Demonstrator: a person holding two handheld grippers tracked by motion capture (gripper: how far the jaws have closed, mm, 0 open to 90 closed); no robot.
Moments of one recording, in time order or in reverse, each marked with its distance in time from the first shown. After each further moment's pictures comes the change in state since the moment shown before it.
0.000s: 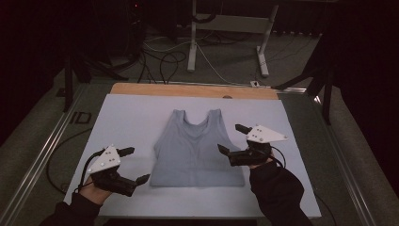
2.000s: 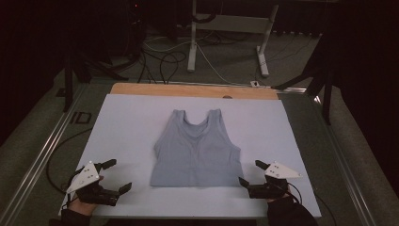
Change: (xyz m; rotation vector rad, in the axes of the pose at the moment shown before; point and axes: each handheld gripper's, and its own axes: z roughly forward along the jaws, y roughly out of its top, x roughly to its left) left arm 0.025 -0.090 -0.020 -0.127 0.061 -0.053; right arm 0.004 -0.125 -0.056 0.146 -0.077 0.136
